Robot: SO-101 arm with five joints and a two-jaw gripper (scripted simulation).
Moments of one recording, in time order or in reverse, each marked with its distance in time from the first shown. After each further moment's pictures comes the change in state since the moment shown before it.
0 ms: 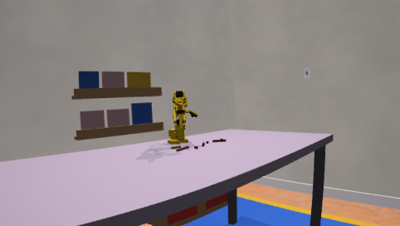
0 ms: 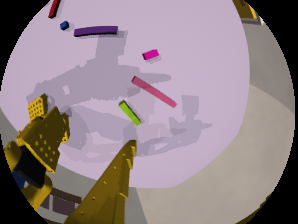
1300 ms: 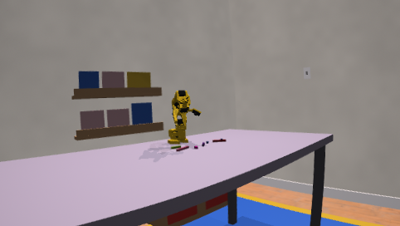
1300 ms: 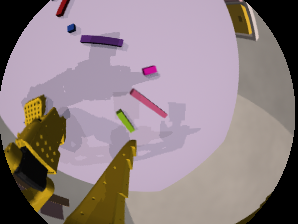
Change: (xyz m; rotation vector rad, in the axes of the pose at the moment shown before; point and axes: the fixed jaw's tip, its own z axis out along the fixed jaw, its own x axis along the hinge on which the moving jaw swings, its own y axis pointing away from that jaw) arm -0.018 0.003 -0.008 0.080 -0.044 -0.122
